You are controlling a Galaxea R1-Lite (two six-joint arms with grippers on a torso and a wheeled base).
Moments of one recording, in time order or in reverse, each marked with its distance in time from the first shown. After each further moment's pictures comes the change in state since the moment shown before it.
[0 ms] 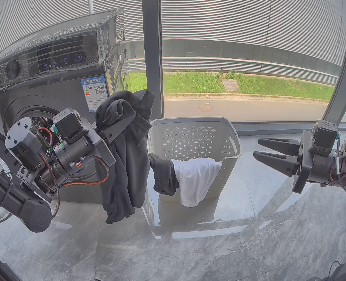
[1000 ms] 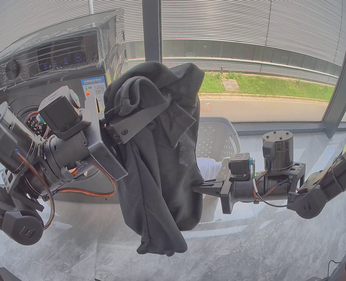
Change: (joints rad) left arm -0.223 -0.174 -0.051 0.098 -0.066 -0.007; right arm 0.151 0.504 -0.206 0.000 0.005 -0.020
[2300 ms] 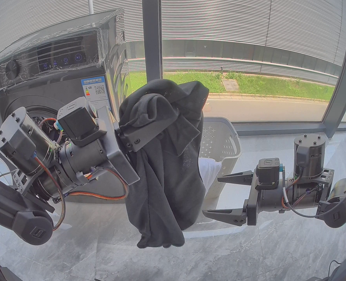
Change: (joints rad) left arm 0.000 0.066 -0.001 -0.005 0.001 0.026; right arm -0.002 -0.214 0.185 0.013 -0.014 0.010
